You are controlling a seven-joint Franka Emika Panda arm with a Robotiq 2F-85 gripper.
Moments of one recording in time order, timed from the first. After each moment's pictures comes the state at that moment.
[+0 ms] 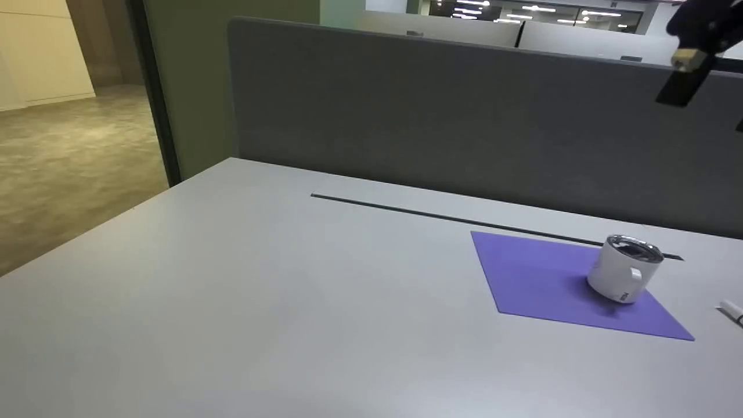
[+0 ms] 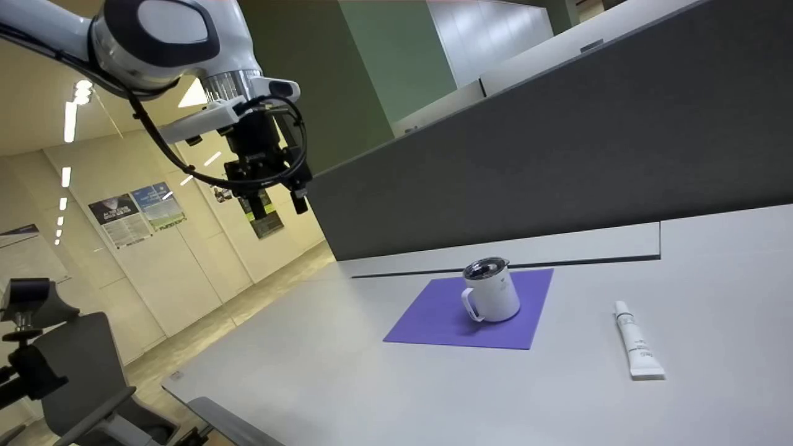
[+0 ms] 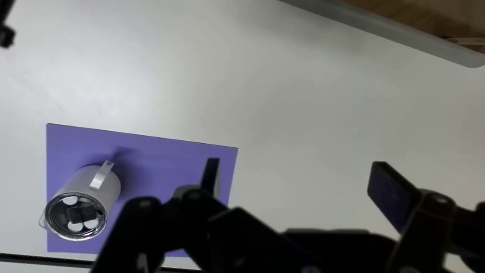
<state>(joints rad) 0.13 -0.36 -0.06 -2.47 0.18 2.09 -0.28</state>
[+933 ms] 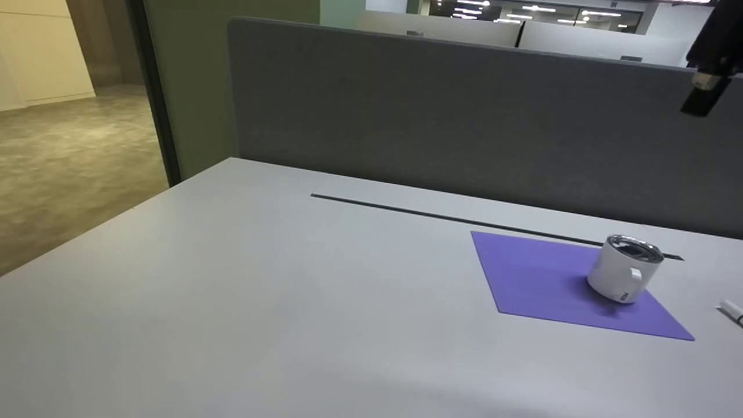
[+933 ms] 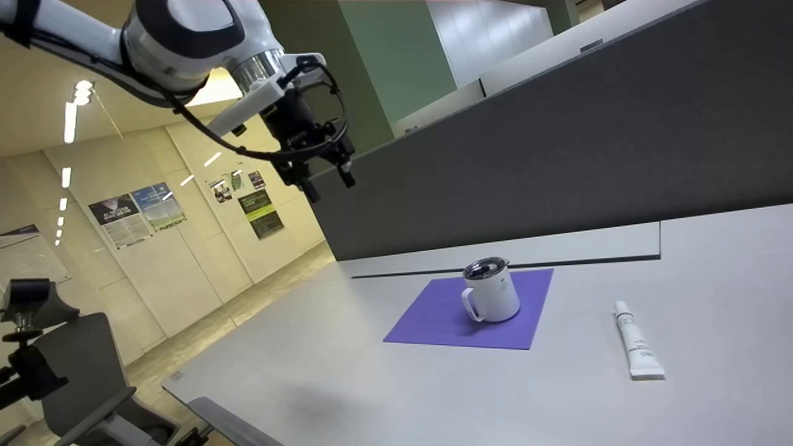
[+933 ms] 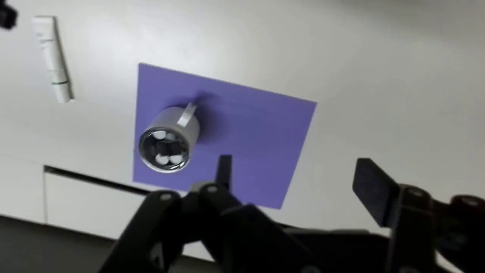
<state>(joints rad) 0.04 -0.27 -0.05 -2.41 0.00 2.28 -0.28</state>
